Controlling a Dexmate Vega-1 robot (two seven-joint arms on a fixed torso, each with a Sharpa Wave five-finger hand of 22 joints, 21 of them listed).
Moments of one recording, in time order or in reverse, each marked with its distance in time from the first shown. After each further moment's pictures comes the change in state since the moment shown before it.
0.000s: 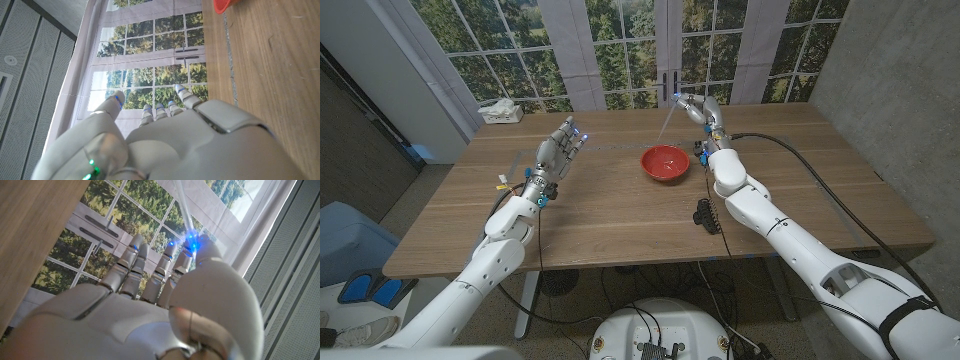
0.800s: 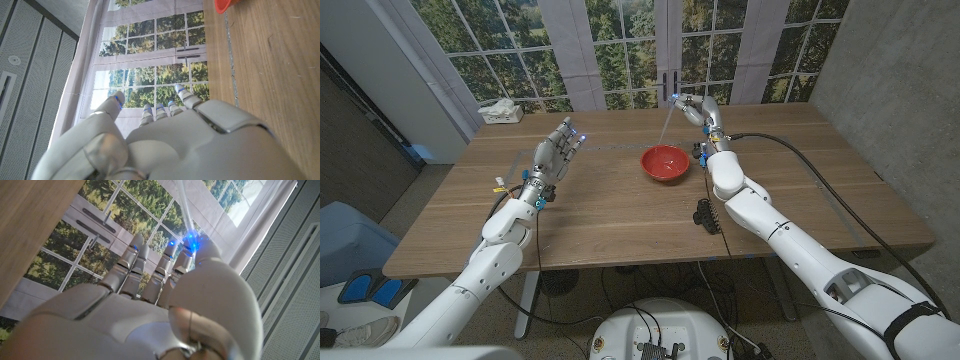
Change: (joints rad) left arm 0.025 0.007 -0.011 -0.020 -0.003 -0.015 0.005; left_hand -0.005 -0.005 0.007 -0.007 0.000 0.000 0.000 0.000 0.000 0.000 0.000 0.000 0.000 0.000 0.000 0.000 0.000 0.000 0.000 0.000 0.000; right arm -0.021 -0.008 -0.008 -0.044 -0.062 -0.014 -0.044; right_hand 0.003 0.016 -0.011 0.005 -0.001 0.014 0.007 -0.006 0.005 0.013 -0.005 0.000 0.009 -0.013 -0.002 0.000 0.005 -0.003 -0.004 0.000 0.000
